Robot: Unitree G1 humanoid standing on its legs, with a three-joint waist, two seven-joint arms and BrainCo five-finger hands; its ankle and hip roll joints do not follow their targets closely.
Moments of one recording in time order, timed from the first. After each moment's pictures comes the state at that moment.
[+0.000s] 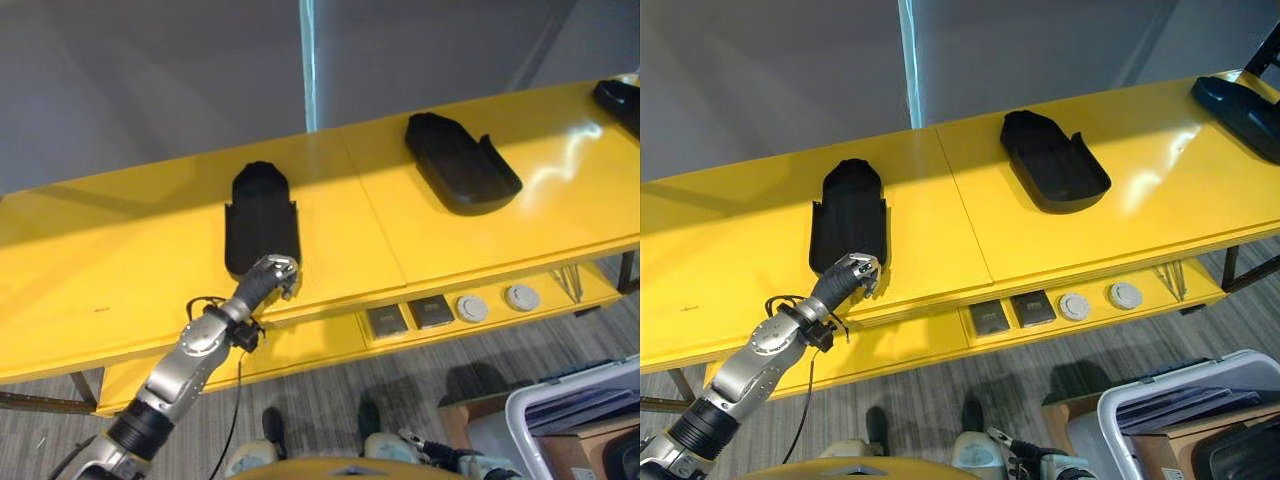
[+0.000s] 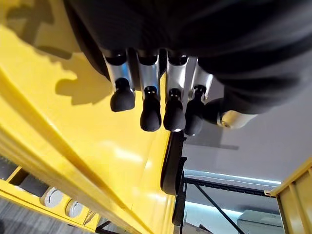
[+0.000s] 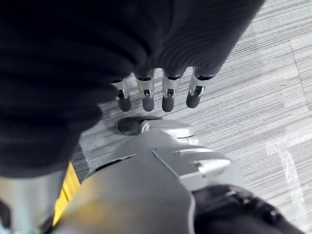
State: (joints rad) left arm -0.14 0.45 -0.43 -0.07 -0.53 0.00 -0.09; right arm -0.06 -0.33 0.27 1.19 0.43 0.27 0.17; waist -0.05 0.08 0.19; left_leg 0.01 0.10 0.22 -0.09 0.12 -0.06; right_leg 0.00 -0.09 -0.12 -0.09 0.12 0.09
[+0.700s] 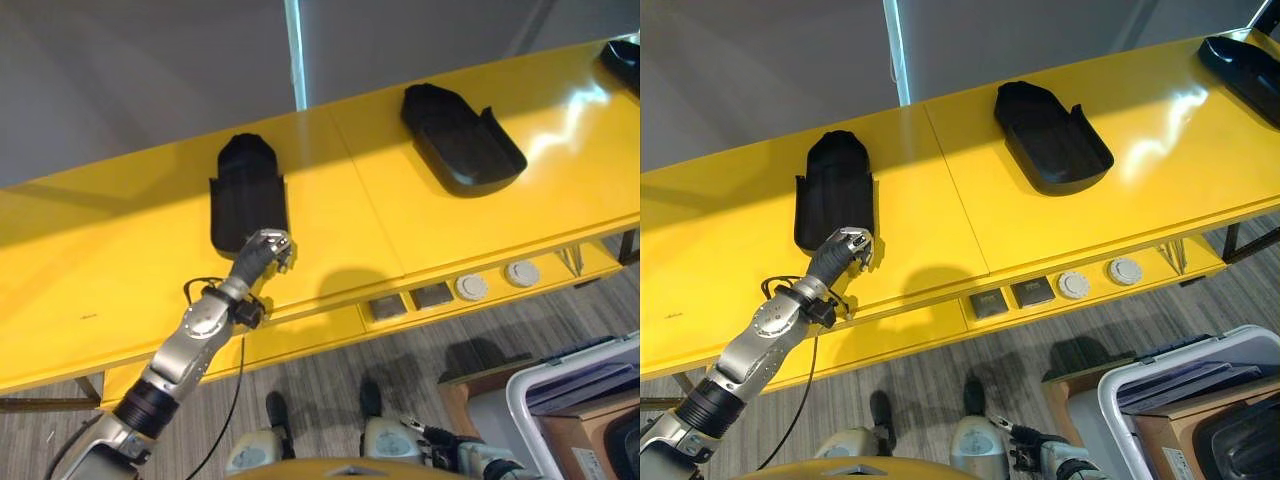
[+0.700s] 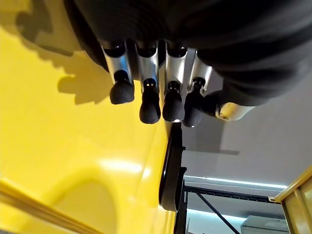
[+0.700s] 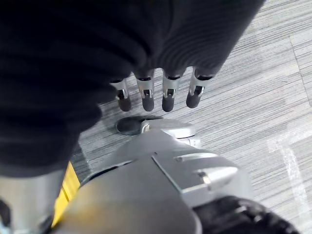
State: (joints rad) left arm -0.22 0.45 -0.43 -0.04 -0.53 -0.04 0.01; right arm -0.08 -0.35 0.27 1.15 0.43 0.26 0.17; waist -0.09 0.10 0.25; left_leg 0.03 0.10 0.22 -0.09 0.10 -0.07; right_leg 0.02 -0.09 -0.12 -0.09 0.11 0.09
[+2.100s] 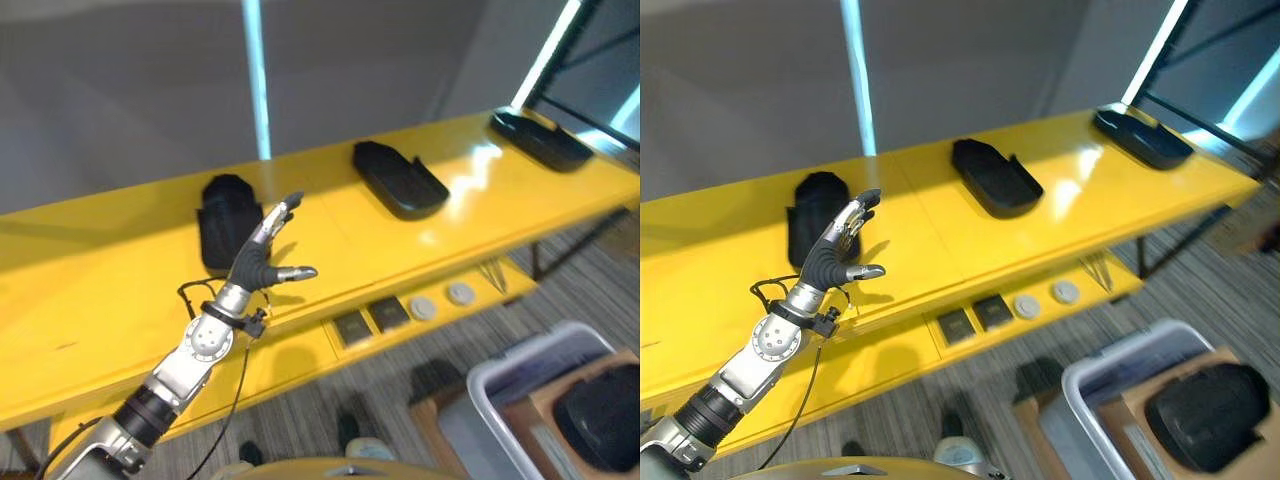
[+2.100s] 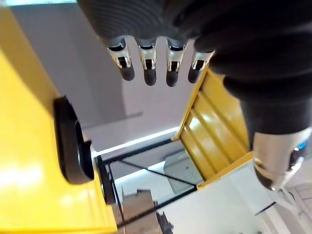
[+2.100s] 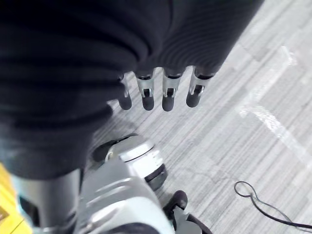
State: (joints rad) left arm -0.21 0.53 -0.55 -0.03 -0.19 -0.49 0.20; right arm 0.04 -0.24 0.17 1.24 0.54 0.30 0.12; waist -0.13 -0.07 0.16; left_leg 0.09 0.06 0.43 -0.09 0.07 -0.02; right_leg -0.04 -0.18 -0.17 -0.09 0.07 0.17
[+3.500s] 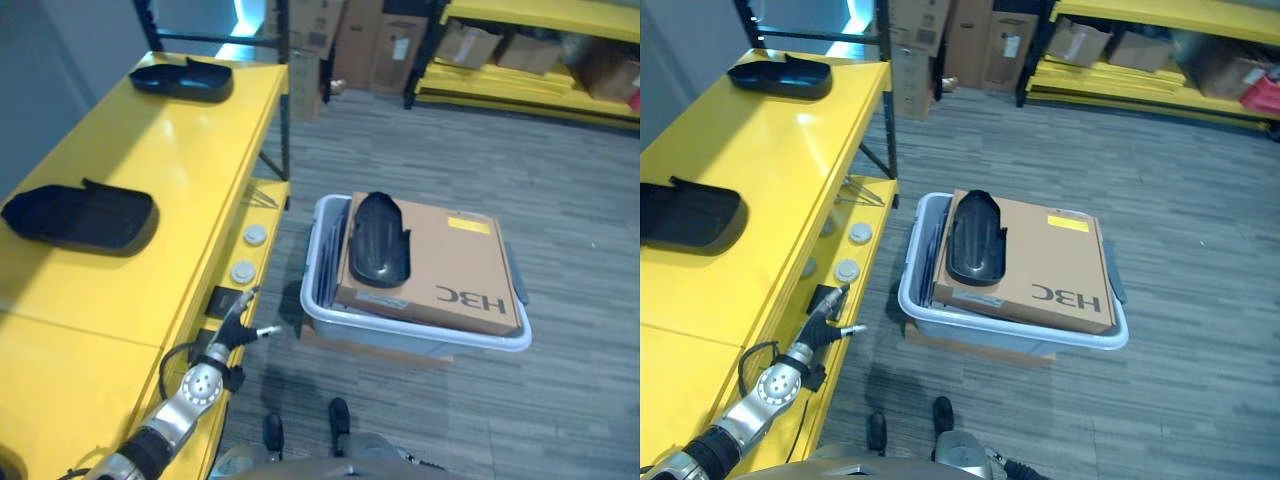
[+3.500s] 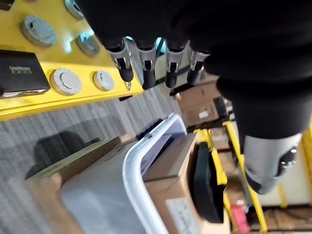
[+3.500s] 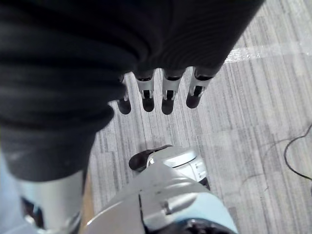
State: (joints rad) left arm -0.06 0.45 -0.60 0.45 -0.08 -0.31 0.25; right arm 0.06 -0.24 0.16 1.15 0.50 0.10 0.02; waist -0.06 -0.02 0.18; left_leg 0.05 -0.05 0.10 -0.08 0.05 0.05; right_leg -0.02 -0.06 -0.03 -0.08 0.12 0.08
